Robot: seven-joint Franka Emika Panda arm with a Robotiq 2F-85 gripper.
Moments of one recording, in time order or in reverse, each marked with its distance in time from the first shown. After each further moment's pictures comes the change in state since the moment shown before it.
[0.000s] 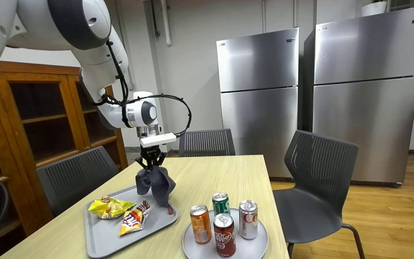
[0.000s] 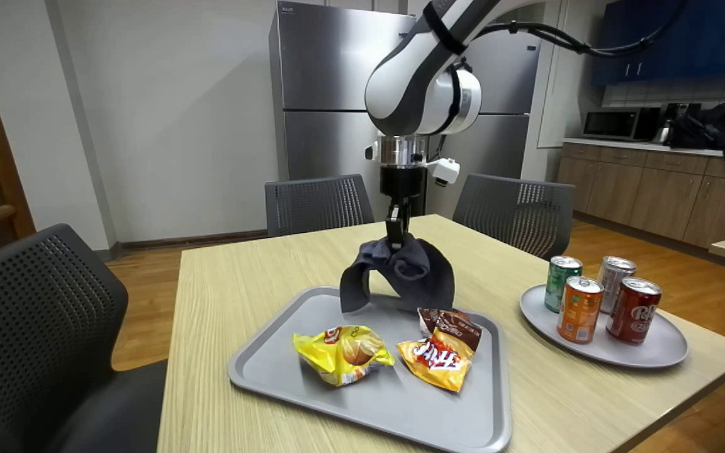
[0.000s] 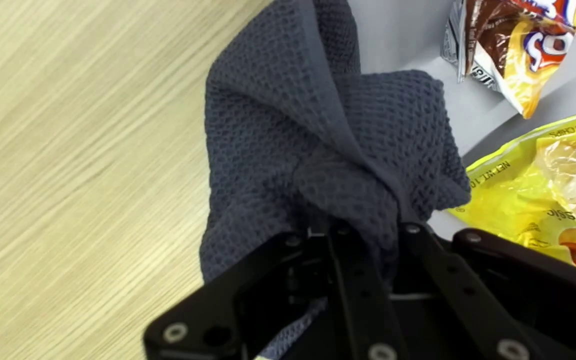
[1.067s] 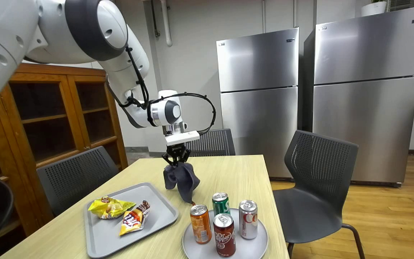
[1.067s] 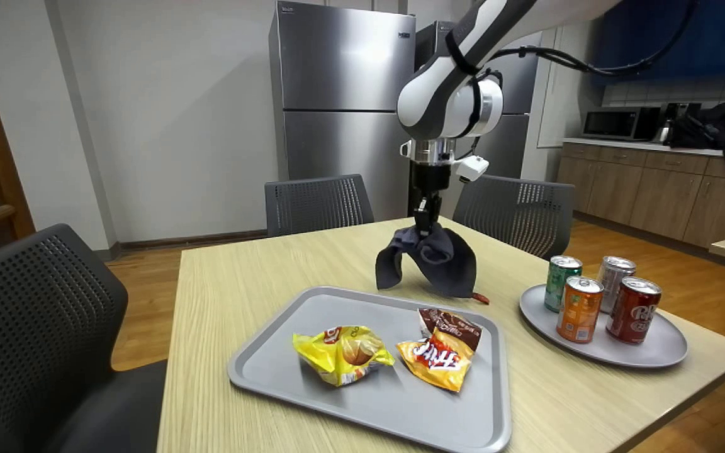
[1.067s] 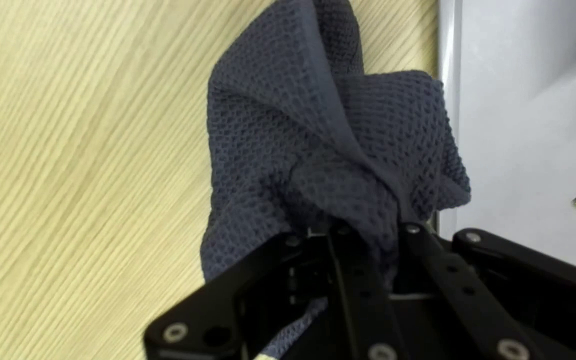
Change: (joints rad) arm -0.042 0.091 -0.105 0.150 0.029 -0.002 0.022
